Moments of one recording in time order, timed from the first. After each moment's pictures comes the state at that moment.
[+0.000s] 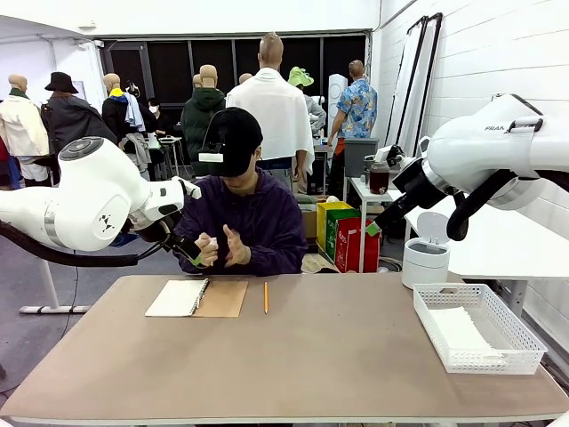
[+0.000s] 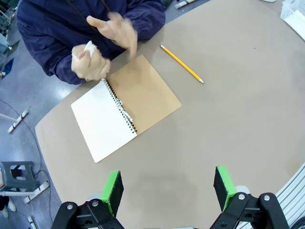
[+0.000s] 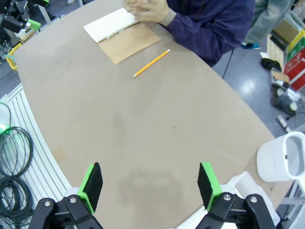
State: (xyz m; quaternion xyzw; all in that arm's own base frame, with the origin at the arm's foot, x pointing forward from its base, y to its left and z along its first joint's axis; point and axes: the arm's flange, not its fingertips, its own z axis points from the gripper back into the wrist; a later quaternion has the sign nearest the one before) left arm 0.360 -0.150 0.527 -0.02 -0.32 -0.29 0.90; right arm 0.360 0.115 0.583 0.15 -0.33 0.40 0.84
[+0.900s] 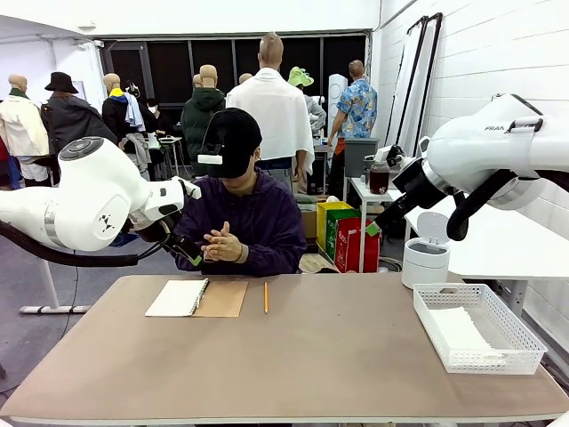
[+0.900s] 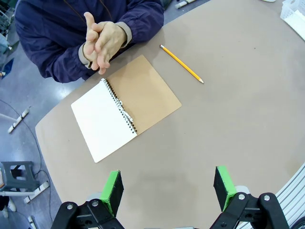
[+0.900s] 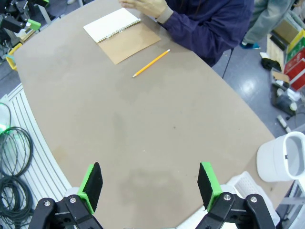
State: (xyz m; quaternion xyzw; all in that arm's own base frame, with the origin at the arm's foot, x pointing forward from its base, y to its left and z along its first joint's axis) left arm 0.360 -0.150 0.527 -0.02 -0.32 -0.29 0.90; right arm 0.360 0.115 0.583 0.15 -0.33 0.40 0.84
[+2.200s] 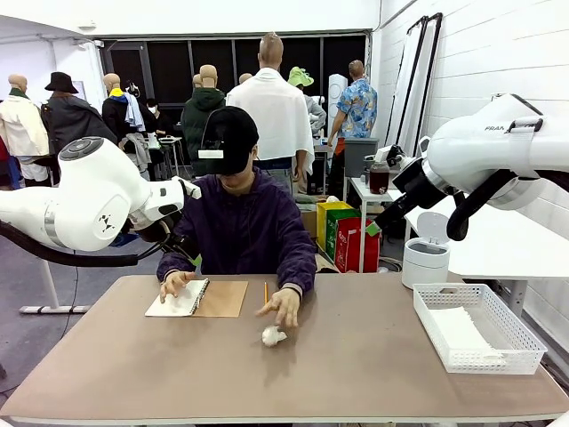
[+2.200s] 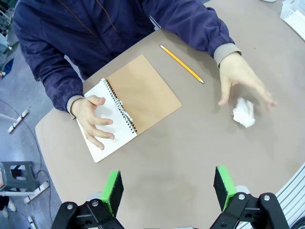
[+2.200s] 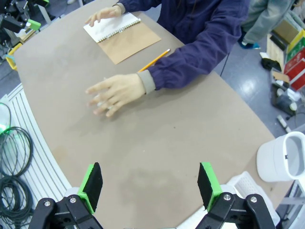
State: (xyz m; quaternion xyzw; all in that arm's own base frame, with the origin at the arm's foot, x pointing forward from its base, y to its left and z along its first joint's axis) left arm 0.360 -0.150 0.527 -0.02 -0.32 -0.29 0.90; right arm 0.360 0.115 0.583 0.15 -0.33 0.40 0.84
